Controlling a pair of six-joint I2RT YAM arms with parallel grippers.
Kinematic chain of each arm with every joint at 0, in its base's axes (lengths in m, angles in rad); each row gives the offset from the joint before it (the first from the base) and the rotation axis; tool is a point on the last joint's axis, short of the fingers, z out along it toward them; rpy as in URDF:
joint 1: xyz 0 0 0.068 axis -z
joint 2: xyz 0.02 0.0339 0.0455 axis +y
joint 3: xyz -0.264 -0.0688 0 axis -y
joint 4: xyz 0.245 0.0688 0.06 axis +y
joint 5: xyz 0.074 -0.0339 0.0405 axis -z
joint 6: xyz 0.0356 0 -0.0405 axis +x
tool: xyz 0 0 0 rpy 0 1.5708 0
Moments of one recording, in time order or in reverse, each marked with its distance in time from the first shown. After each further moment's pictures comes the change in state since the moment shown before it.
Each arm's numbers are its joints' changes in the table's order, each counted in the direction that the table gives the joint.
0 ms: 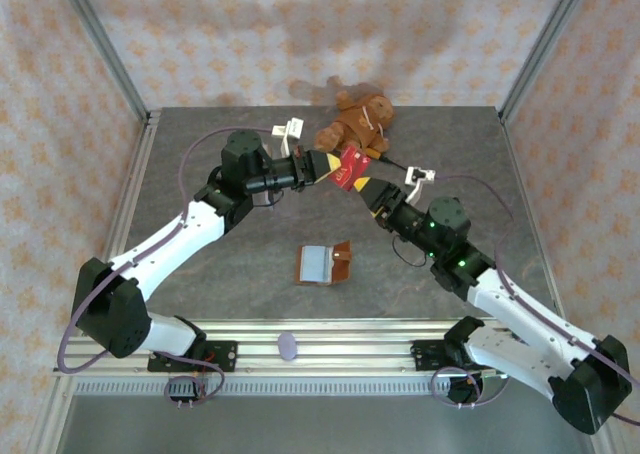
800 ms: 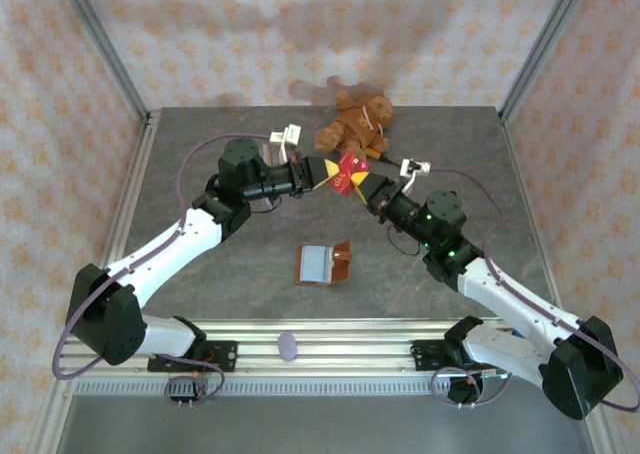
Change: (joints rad) left arm 0.012 -0.041 -0.065 -0.039 -0.013 -0.019; right arm 0.040 0.101 0.004 -0.201 -0.082 0.146
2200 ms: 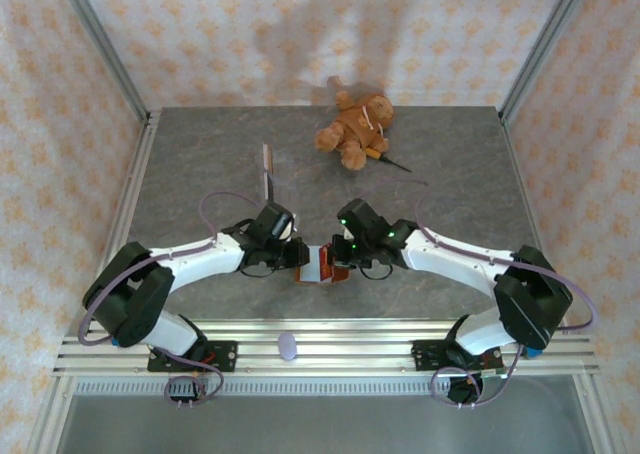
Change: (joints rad) left arm 0.119 0.125 -0.332 0.463 -0.420 0.364; right arm -0.239 0.432 0.241 0.887 0.034 -0.496
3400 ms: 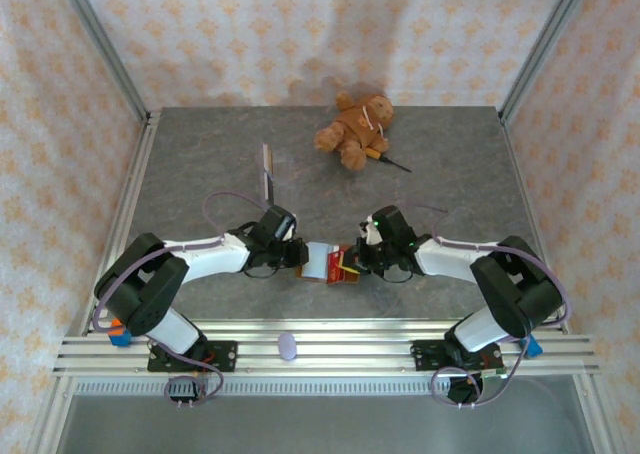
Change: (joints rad) left arm 0.000 0.071 -0.028 -0.104 -0.079 0.022; right arm 0.238 0.068 -0.301 -0.443 -0.369 0.049
